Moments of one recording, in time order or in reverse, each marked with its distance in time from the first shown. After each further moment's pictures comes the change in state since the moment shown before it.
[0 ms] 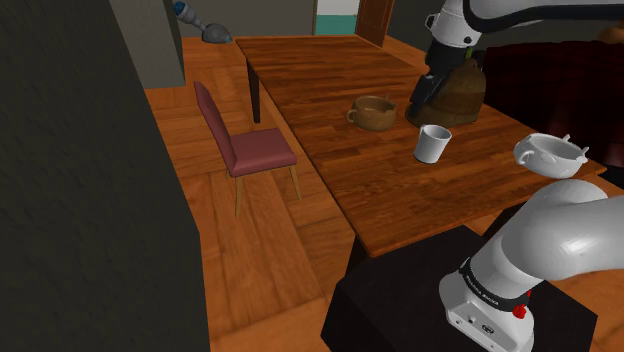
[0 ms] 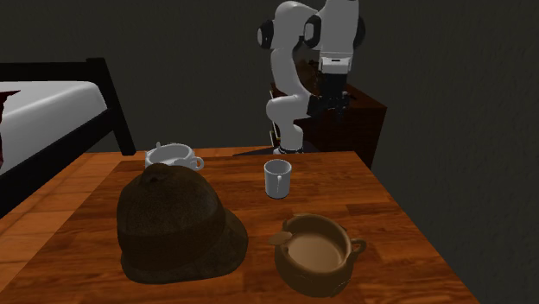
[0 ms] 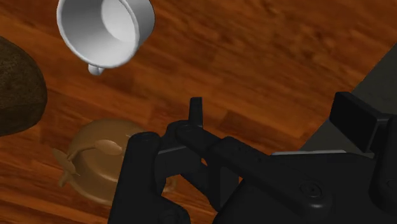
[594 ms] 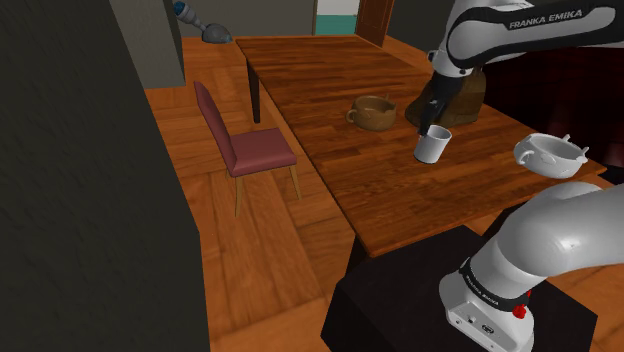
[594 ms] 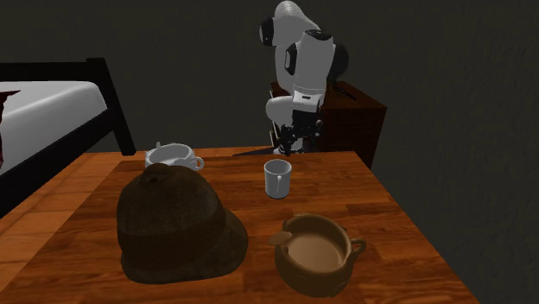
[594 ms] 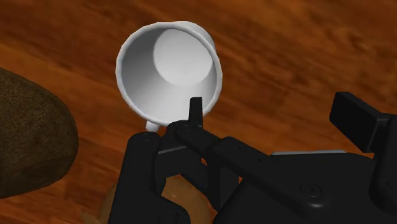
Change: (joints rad) arm -0.083 0.141 -0.128 -0.077 -0.115 0.134 -0.111
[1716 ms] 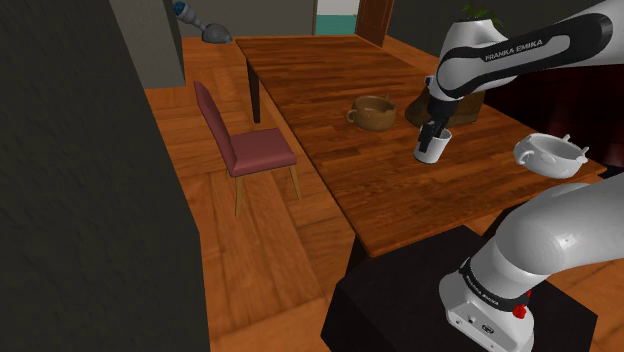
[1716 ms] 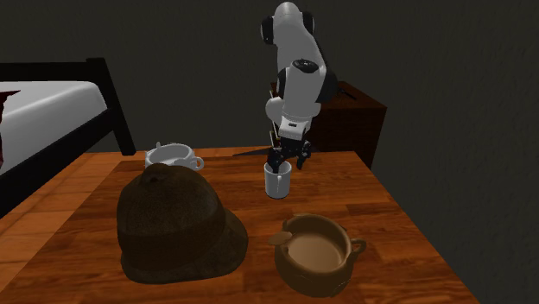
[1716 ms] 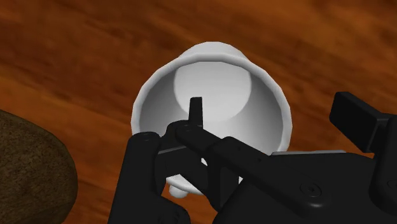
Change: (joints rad) arm -0.038 0.117 -0.067 -0.081 -0.058 0.171 -0.035
